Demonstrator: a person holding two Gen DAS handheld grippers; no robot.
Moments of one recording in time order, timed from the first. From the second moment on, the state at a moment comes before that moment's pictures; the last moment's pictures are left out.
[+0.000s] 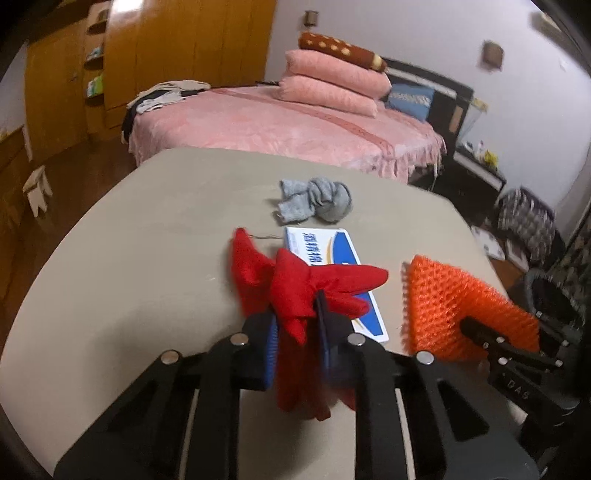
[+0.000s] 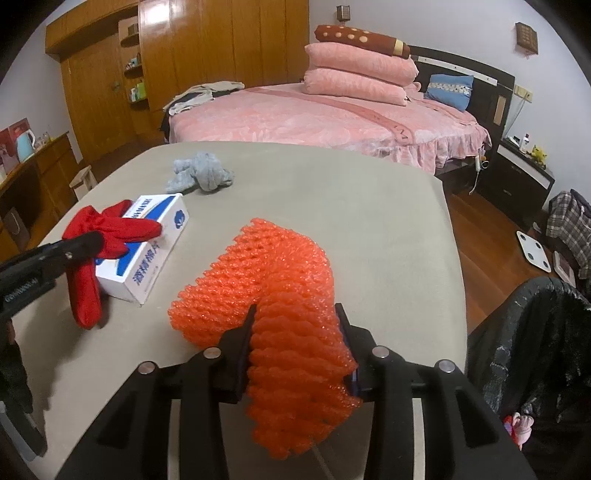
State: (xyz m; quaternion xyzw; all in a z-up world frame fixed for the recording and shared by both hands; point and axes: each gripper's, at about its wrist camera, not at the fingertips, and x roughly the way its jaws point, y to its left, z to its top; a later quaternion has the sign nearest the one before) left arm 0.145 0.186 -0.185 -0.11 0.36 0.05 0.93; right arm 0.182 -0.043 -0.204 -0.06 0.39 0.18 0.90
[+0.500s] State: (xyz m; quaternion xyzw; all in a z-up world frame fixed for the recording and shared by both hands) left arm 0.128 0.224 -0.207 -0.12 0.40 0.10 0.90; right arm 0.180 -0.042 -0.205 -0.05 0.40 0.17 0.90
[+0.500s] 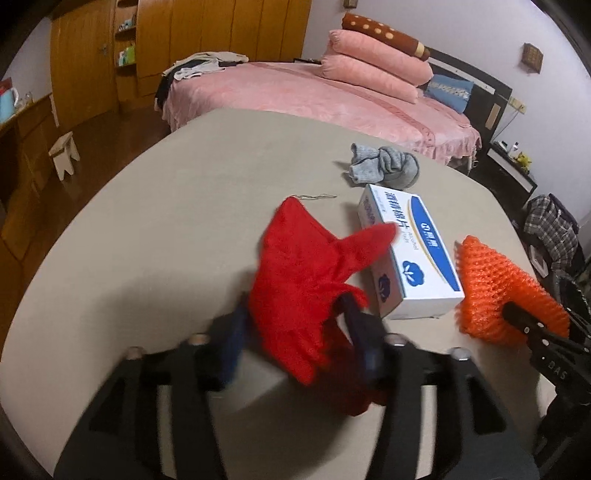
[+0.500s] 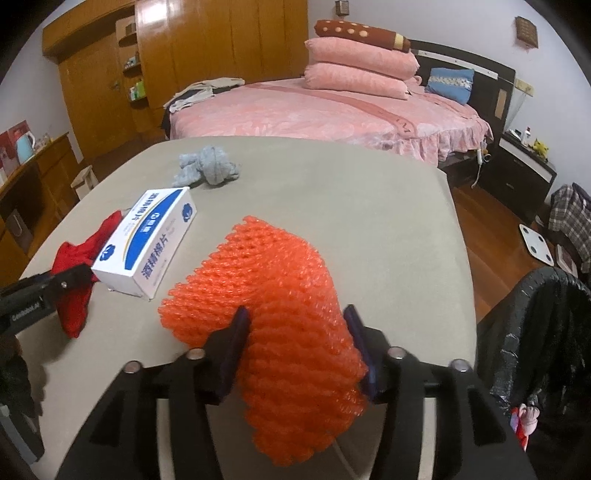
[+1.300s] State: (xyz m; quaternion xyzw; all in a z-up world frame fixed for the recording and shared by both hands) left arm 0.144 0.226 -0.208 -0.09 0.42 0.11 0.90; right arm 0.179 -0.029 -0.205 -0.05 0.41 0.23 0.88
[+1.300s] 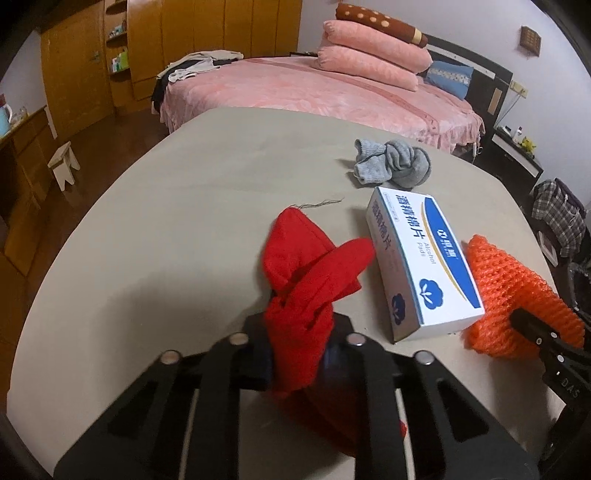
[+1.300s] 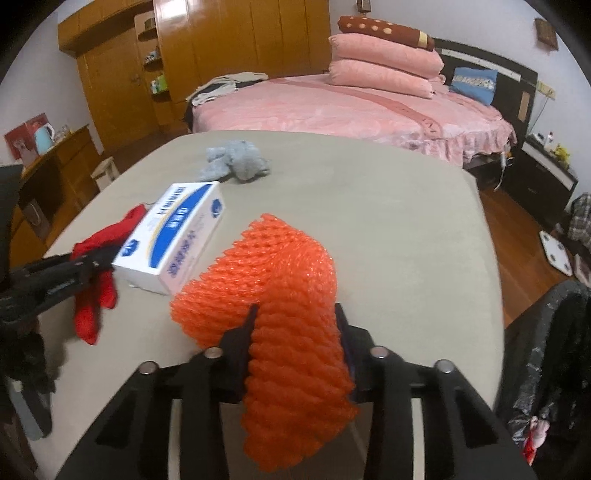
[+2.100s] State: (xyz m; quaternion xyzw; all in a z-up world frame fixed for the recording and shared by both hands) left arm 0.128 0.124 -0.098 -0.05 0.31 0.02 0.95; right arm 0.152 -0.093 -0.093 0.02 0.30 0.20 0.93
